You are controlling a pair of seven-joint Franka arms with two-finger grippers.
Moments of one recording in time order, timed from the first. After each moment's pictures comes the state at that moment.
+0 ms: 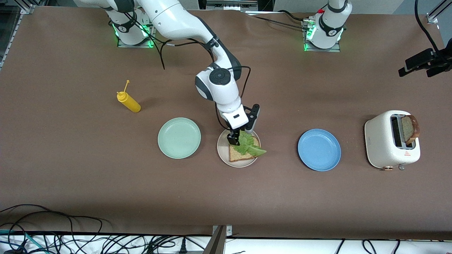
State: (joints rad) left arm -0.03 0.00 0.14 -1.51 -0.14 1.39 0.01; right arm 0.93 0.91 -0.20 -1.28 0.12 2.58 -0.50
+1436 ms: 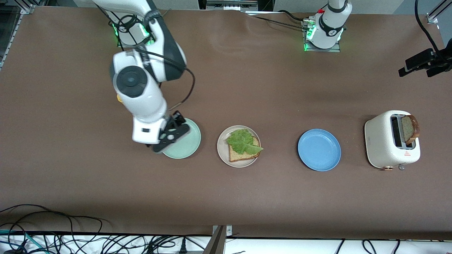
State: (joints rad) left arm -0.03 0.00 0.14 -1.51 -0.14 1.39 0.01; right arm 0.80 0.56 -0.49 -1.30 0.19 1.84 -0.28
